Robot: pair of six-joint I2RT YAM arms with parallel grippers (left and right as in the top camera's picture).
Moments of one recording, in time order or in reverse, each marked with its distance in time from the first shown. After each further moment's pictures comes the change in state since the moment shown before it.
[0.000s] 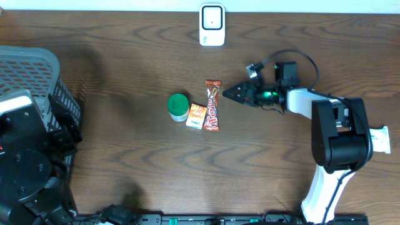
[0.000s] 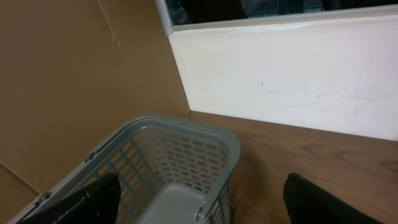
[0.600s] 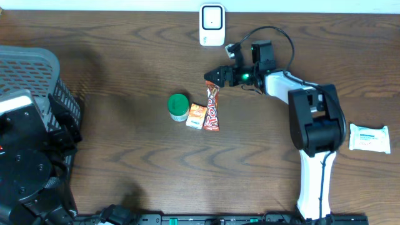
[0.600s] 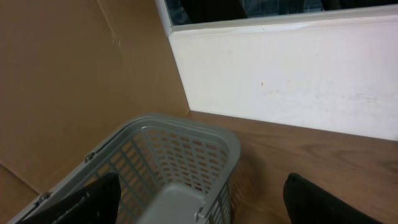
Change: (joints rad) left arm 0.000 0.000 0.000 0.000 0.000 0.000; right arm 0.111 0.244 0.355 0.047 0.069 -0.081
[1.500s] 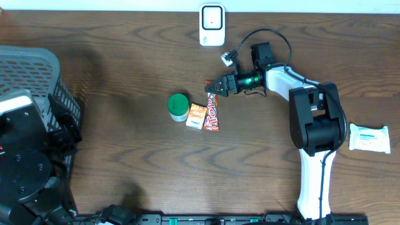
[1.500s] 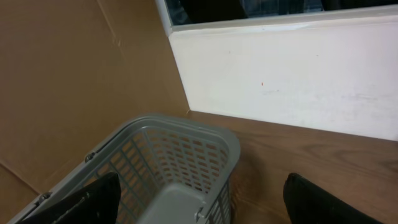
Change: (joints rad) left arm 0.000 0.000 0.000 0.000 0.000 0.000; right arm -0.005 0.003 0.051 -0.369 -0.128 -0.292
